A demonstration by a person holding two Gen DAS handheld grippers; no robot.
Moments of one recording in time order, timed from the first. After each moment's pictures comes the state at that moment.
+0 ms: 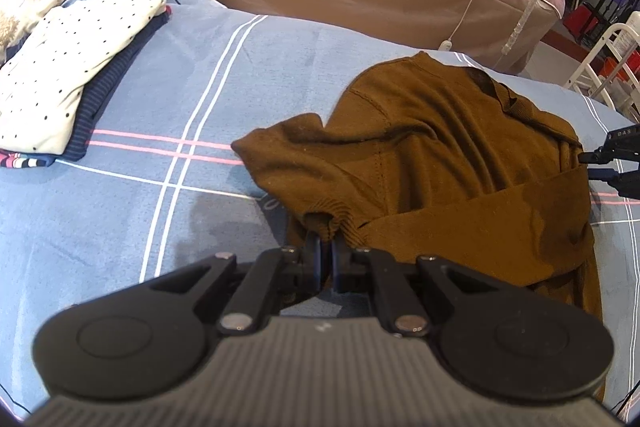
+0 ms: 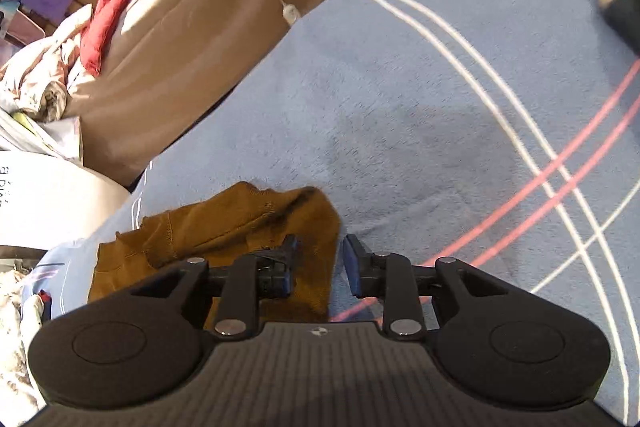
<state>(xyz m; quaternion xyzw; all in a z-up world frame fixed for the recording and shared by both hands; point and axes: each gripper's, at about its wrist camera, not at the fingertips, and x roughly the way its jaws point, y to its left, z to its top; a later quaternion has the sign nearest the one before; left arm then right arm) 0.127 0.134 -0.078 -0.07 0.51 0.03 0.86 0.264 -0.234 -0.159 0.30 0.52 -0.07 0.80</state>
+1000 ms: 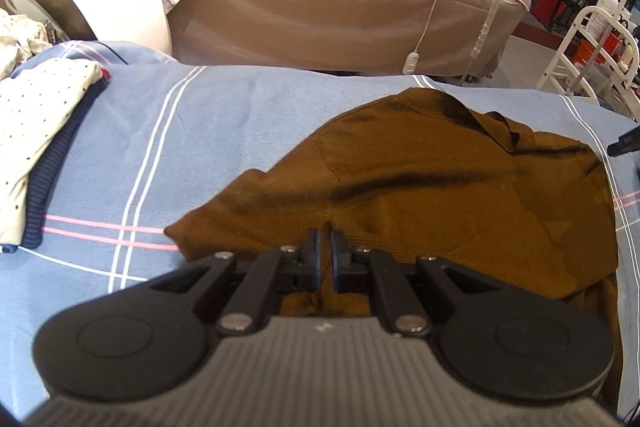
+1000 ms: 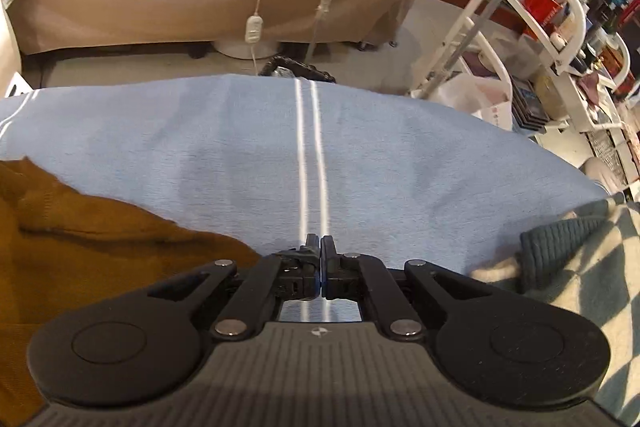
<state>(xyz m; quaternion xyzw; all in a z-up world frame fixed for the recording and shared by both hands) 0.180 0.092 -0.074 -0.02 0.48 -0.02 0.88 0.307 -0.274 -0.129 -0.07 0.54 -0.09 0.84</state>
